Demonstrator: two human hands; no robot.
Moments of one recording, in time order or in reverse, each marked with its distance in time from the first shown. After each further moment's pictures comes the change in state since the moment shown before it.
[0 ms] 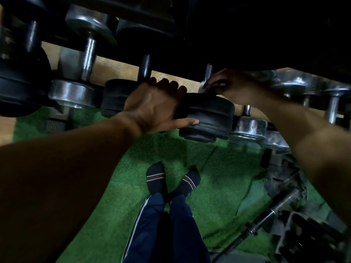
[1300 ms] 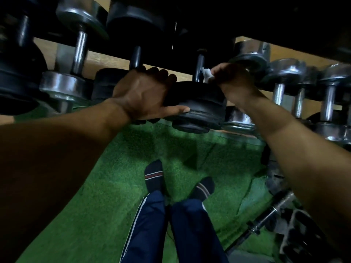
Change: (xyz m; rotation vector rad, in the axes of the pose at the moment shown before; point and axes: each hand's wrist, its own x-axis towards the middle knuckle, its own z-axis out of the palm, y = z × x) left_hand 0.001 0.000 -0.003 0.024 0.021 0.003; right_hand -0.040 -0.004 0.023 0.329 0.449 0.225
